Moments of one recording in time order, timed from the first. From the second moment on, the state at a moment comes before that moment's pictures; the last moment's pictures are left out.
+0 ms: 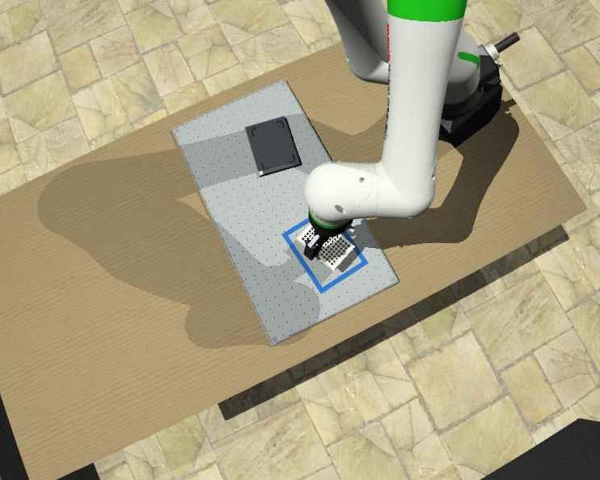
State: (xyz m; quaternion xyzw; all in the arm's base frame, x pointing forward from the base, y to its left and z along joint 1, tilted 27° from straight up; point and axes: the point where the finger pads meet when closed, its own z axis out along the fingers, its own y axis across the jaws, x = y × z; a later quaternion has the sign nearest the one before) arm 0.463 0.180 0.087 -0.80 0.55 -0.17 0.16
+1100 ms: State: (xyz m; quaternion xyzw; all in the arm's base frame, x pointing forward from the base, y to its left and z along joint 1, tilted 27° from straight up) arm 0.472 0.181 0.069 -0.80 0.55 -0.17 0.16
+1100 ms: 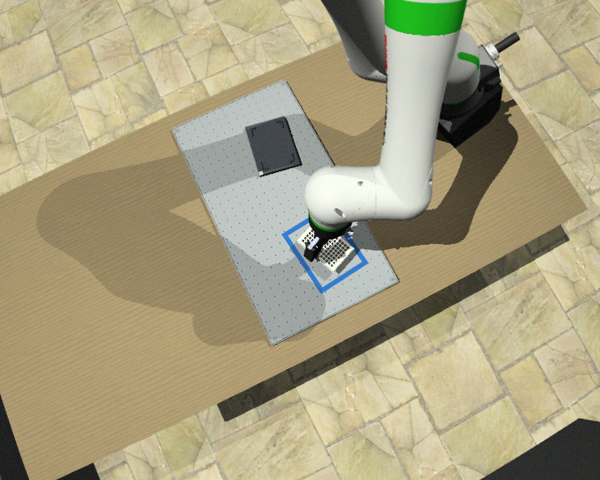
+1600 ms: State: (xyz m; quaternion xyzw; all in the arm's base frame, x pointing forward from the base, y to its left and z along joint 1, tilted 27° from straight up) arm 0.475 0.182 0.062 -0.80 0.55 -0.17 0.16
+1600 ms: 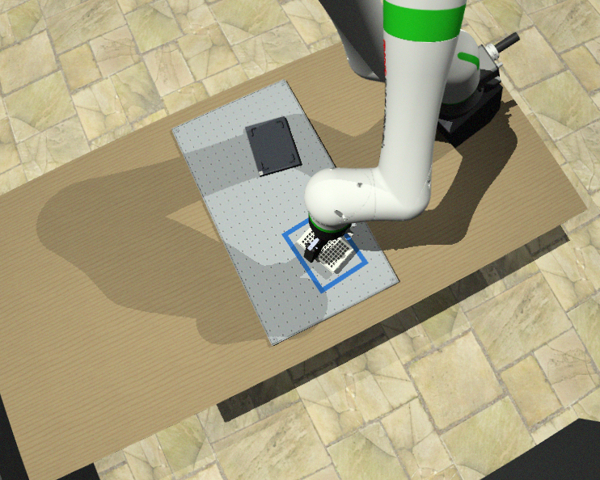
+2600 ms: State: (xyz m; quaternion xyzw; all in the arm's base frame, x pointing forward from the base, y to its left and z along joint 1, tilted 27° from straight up) arm 0.483 0.184 0.046 -0.80 0.55 -0.17 0.16
